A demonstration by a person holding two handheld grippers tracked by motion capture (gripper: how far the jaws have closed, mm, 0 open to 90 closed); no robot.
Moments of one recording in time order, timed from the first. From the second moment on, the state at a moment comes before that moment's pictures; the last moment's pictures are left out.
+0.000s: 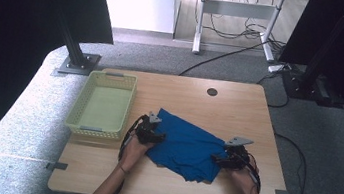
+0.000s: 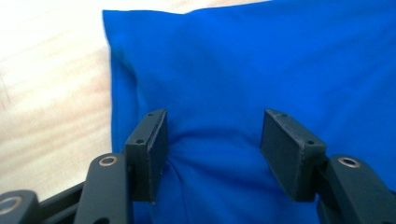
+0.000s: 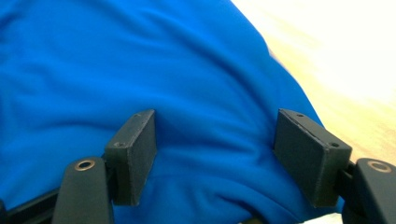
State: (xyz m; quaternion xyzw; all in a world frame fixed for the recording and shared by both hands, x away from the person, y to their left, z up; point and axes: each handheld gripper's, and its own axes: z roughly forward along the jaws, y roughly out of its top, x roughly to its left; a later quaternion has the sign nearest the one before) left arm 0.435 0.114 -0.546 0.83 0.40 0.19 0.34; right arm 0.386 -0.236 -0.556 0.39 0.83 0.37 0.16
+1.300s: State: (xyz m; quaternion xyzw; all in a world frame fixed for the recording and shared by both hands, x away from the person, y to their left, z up) left arm 0.432 0.110 -0.545 0.83 0.38 0.18 0.36; right arm 0.363 -0.229 -0.535 0.38 0.83 0.38 0.16
